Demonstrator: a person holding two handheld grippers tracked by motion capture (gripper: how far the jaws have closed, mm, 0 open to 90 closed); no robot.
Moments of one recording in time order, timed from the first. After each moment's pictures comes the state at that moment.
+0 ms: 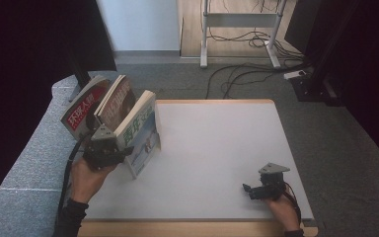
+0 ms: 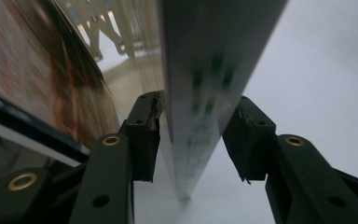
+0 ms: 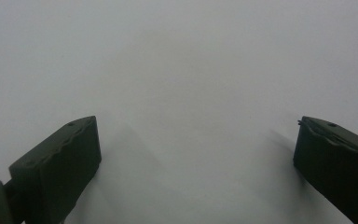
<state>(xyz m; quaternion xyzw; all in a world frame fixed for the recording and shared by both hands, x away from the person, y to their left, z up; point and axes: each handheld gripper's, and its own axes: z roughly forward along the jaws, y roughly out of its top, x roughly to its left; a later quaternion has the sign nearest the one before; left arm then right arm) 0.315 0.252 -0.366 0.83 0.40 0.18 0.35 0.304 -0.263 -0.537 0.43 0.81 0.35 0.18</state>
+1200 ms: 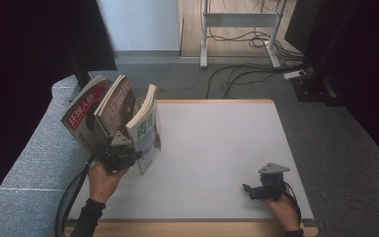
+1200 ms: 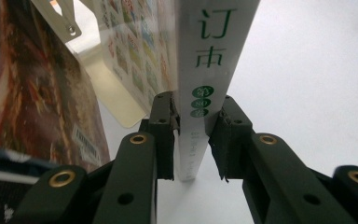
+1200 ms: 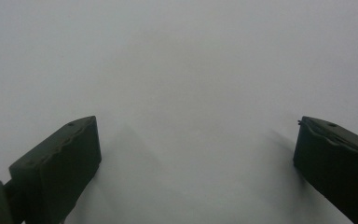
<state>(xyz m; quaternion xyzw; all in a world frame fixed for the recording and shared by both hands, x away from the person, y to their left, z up) 0.335 0.227 -0.408 0.83 0.40 0.18 0.33 0.304 -0.263 -0.537 0.43 0.81 0.35 0.18</state>
